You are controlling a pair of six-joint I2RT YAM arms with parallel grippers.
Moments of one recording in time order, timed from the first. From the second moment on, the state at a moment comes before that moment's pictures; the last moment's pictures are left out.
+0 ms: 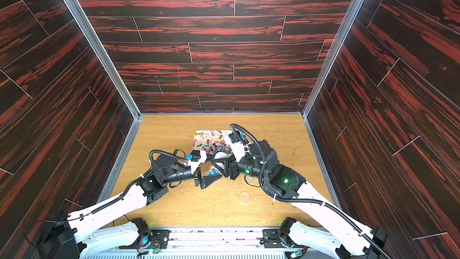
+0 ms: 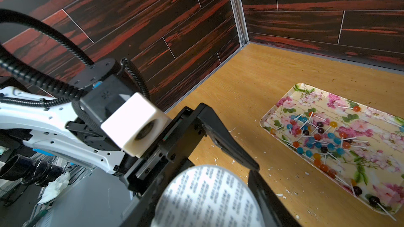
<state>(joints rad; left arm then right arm) -0.74 1.11 0.67 0.37 0.60 0.04 0.87 0.99 1.05 -0.35 -0.27 0.33</state>
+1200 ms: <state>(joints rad) -0.75 1.14 0.68 0.37 0.60 0.01 0.84 0.99 1.09 -0.39 -0.29 0.37</state>
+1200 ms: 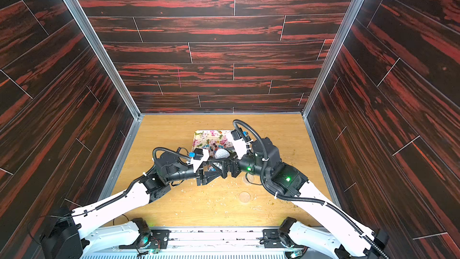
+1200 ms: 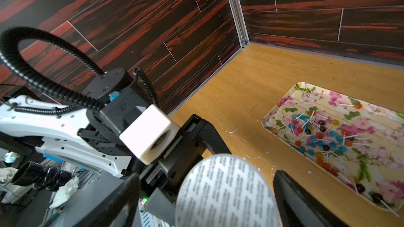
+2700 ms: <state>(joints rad) -0.75 1.13 0.68 0.28 0.53 0.07 0.85 1.10 1.25 -0.61 -0.16 0.46</state>
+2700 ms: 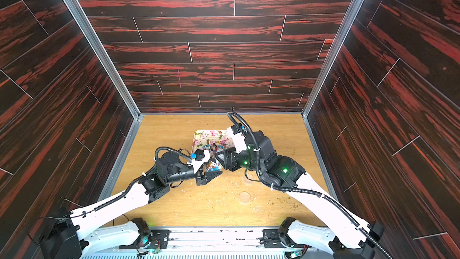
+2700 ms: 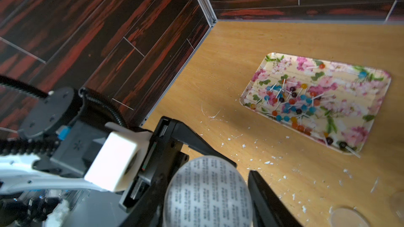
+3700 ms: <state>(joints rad) -0.76 1.07 0.67 0.27 0.57 0.02 0.73 1.01 1.12 -0.41 -0.55 -0.10</state>
